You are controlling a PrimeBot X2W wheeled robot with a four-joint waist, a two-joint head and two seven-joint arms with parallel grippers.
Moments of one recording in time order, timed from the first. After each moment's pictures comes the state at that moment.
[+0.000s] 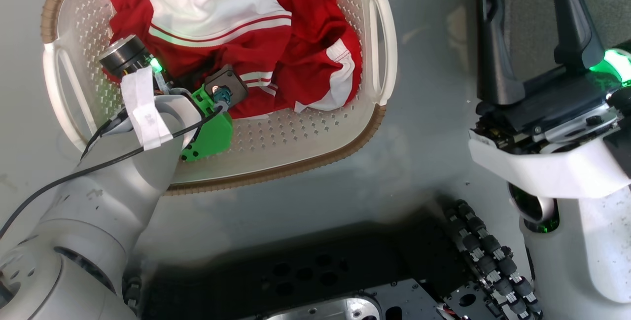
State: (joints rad) left arm -1.14 0.14 -1.08 1.28 -0.10 -0.10 -0.24; right arm -0.49 -0.05 0.14 -0.31 0.14 0.13 -0.26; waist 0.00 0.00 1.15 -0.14
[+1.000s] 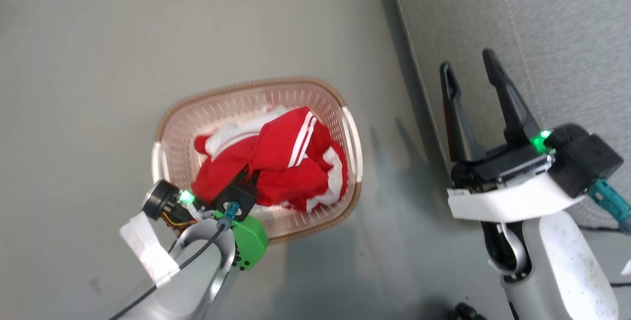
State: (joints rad) left arm -0.61 0.19 -0.85 0.83 -0.28 0.09 -0.26; right arm -0.31 -0.05 0.17 -0.12 0.29 0.13 -0.26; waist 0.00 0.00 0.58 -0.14
